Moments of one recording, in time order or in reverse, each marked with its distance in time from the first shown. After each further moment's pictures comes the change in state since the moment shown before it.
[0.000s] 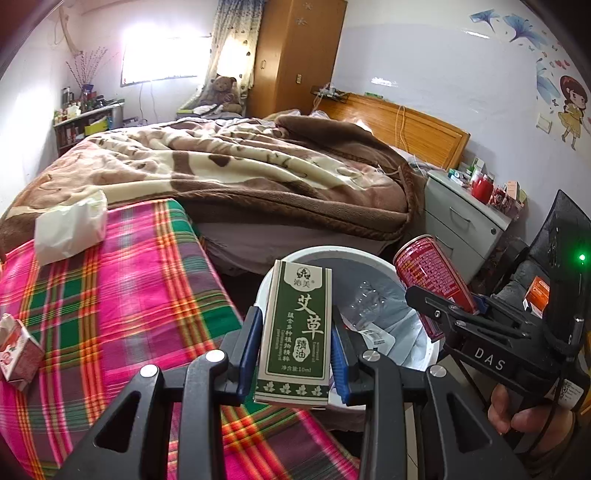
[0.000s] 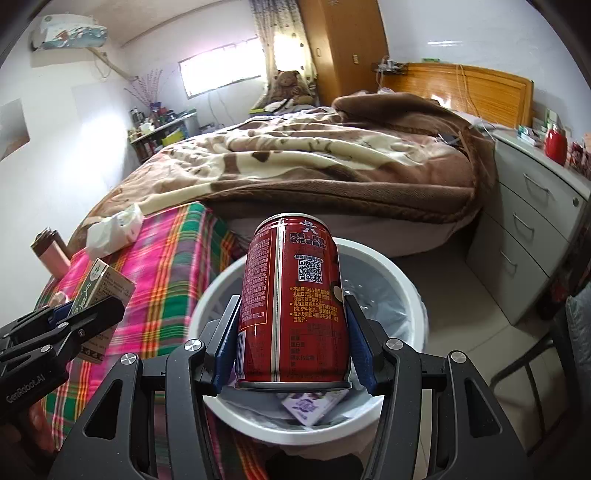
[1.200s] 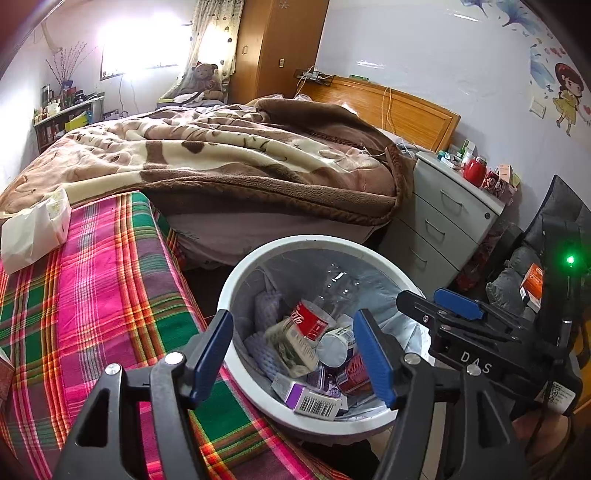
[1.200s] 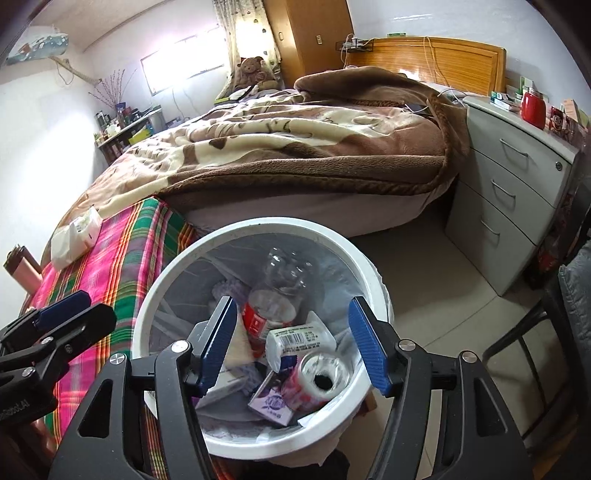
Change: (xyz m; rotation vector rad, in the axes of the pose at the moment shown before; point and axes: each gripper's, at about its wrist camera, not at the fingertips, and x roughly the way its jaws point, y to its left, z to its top) left arm 0.034 -0.022 0.006 0.029 0.054 -0.043; right arm 0.019 -0.032 -0.003 0.085 0.056 -0.067
